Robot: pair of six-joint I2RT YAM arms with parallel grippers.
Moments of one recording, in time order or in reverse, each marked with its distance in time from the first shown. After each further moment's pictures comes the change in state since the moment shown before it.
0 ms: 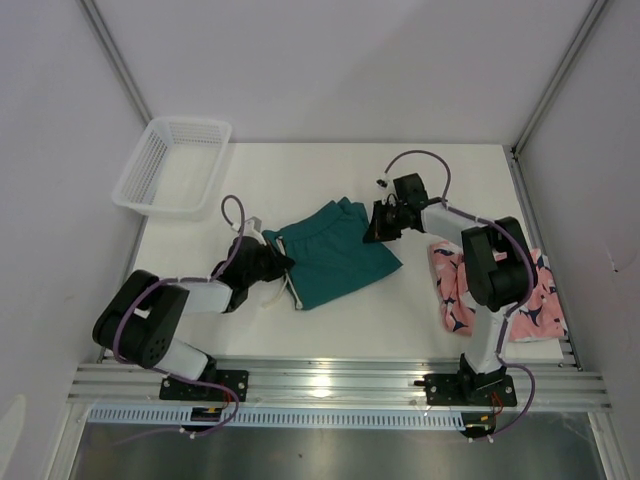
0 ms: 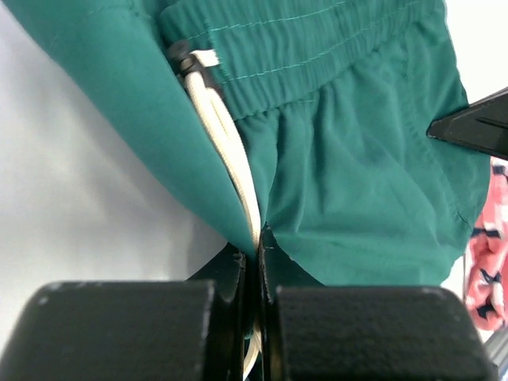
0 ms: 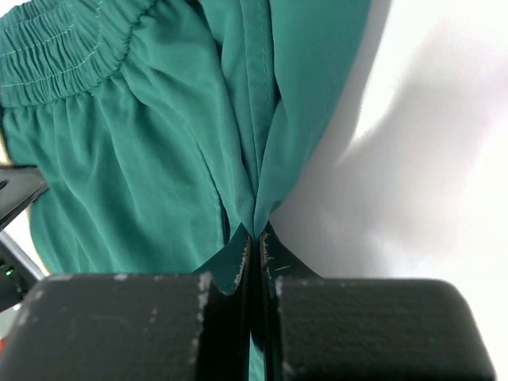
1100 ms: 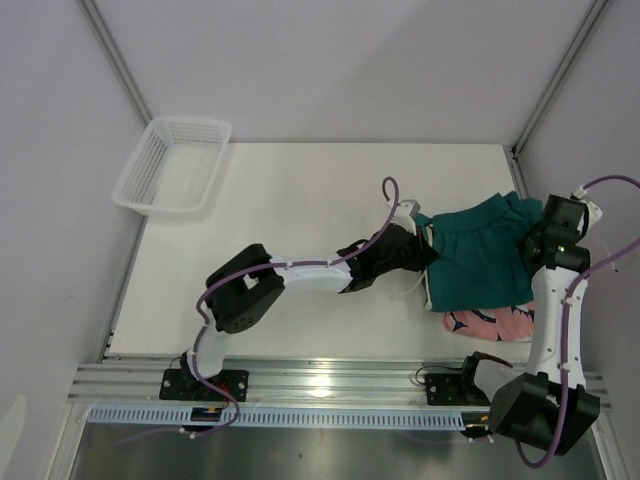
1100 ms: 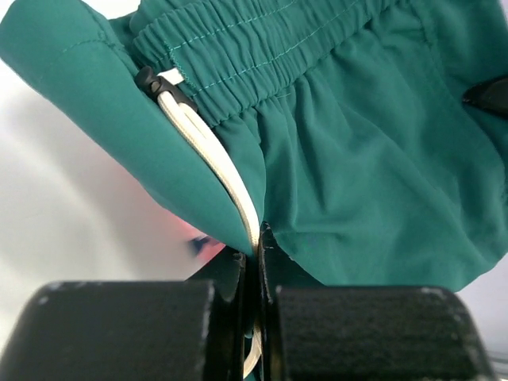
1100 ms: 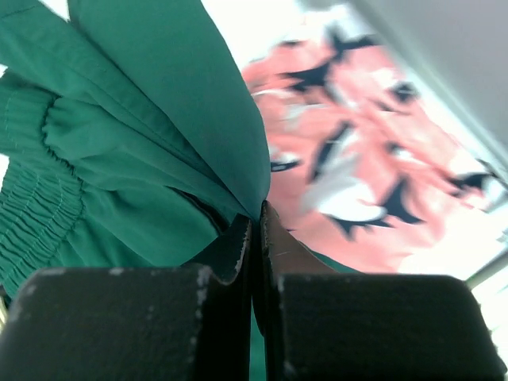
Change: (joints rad) left arm -0.661 0.546 0.987 -0.203 -0.190 -0.004; right arm -0.640 -0.892 -0.210 -0.488 0.713 0.068
